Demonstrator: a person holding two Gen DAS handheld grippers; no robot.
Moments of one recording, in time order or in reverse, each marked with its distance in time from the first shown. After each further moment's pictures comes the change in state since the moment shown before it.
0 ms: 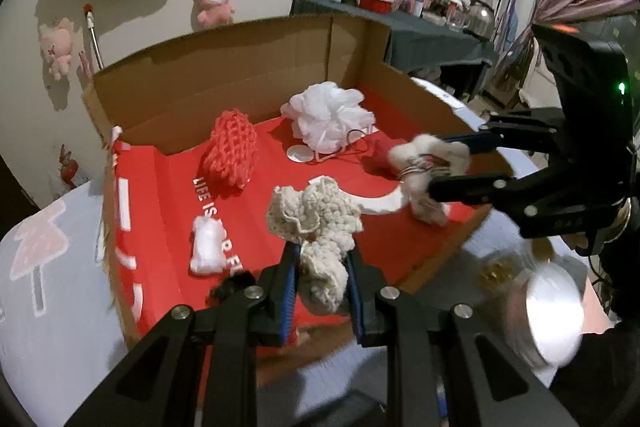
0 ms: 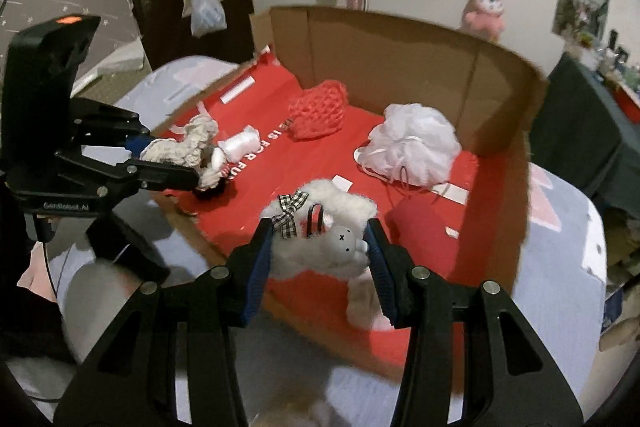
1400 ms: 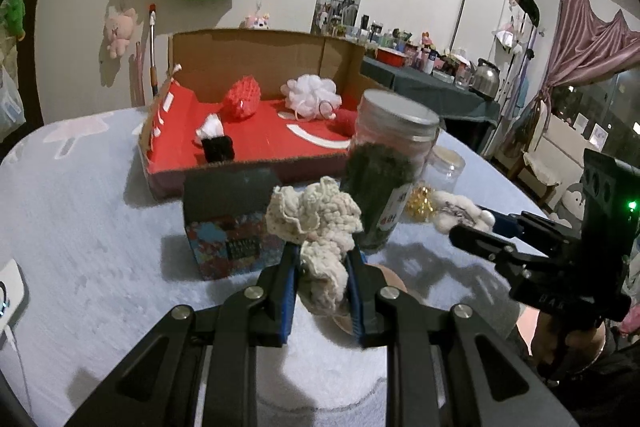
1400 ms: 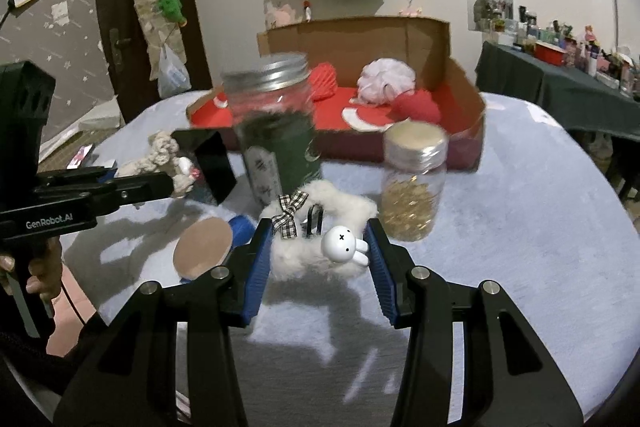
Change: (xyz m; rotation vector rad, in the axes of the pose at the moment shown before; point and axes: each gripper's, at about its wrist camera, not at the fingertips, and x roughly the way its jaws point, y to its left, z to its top) left arm -0.086 -0.083 -0.163 -0.179 -0.263 0.047; right arm -0.081 0.115 -0.180 0.226 -0.299 -0.182
